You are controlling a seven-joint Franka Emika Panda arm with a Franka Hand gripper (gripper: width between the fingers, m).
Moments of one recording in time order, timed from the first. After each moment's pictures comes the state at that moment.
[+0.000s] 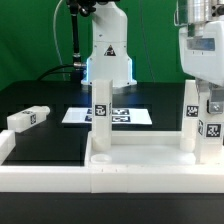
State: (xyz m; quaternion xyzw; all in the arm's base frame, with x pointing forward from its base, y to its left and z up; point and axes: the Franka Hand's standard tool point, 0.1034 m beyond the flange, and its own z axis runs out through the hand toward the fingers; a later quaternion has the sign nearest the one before) arm 0.638 0.108 0.108 -0.69 0.72 -0.01 0.07
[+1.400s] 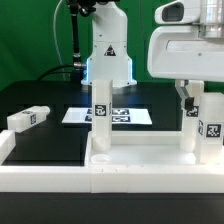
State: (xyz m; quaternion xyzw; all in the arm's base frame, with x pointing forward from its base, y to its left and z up) arm 0.643 0.115 0.106 -0.97 0.24 -0.03 0.02
